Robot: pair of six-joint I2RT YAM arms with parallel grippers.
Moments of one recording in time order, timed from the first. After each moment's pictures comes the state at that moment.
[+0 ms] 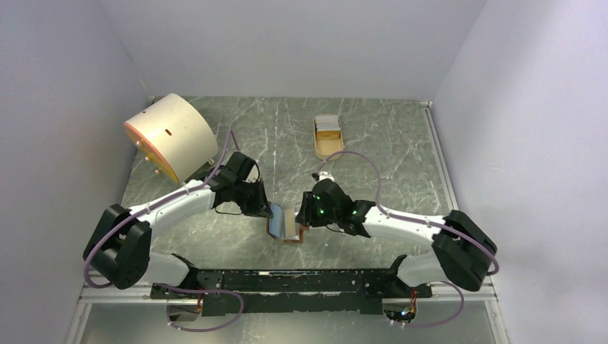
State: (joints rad) left arm -0.59 1.38 0.81 -0.47 0.34 -0.73; right arm 0.90 1.36 0.60 -0.01 -0.01 0.73
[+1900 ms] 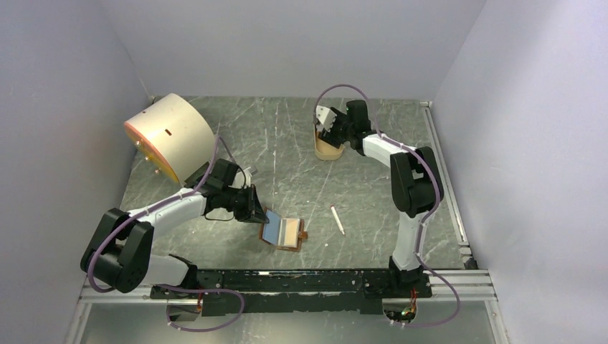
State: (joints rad) left arm -0.45 1.34 0.63 -0.30 0.61 -0.62; right arm 0.28 1.99 1.34 0.07 -0.35 -0.88
